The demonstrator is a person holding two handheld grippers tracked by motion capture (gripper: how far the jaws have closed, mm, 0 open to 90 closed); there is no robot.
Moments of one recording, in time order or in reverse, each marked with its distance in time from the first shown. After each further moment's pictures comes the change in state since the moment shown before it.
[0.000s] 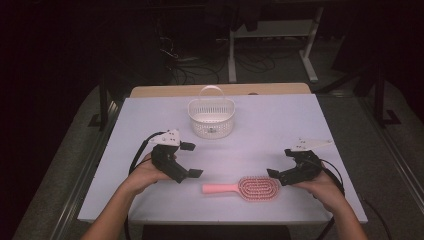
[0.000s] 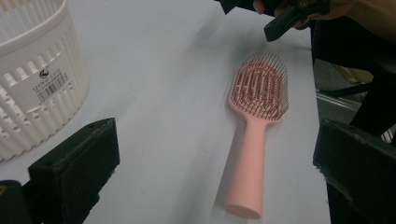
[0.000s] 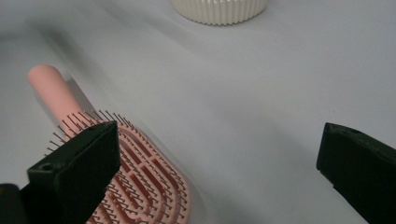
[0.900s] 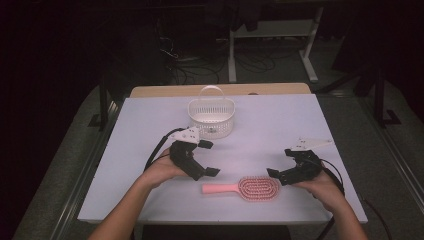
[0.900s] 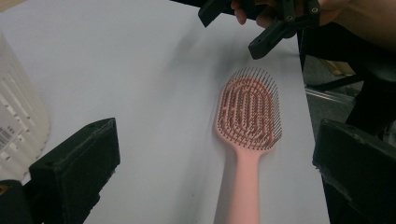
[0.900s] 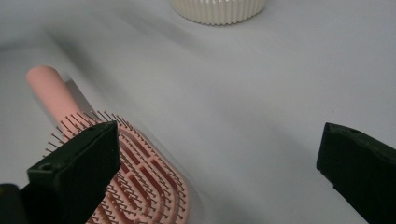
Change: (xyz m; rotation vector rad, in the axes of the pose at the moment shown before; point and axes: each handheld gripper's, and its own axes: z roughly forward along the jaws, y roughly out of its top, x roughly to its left) left arm -0.003 0.026 0.039 0.016 -0.068 0.053; right arm -0.001 0.000 0.000 0.001 -0.001 0.007
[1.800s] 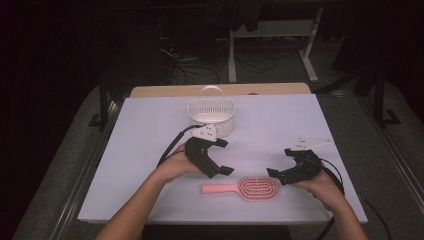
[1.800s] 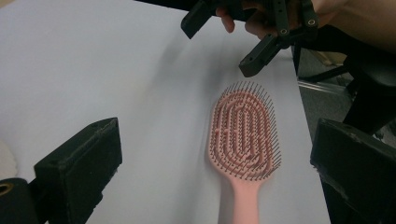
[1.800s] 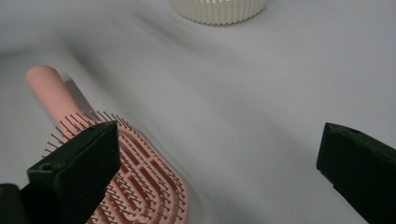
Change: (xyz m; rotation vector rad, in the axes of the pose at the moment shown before) left arm -0.002 0.024 0.031 0.039 -0.046 0.052; right arm -0.001 0.001 0.001 0.004 0.001 -0.004
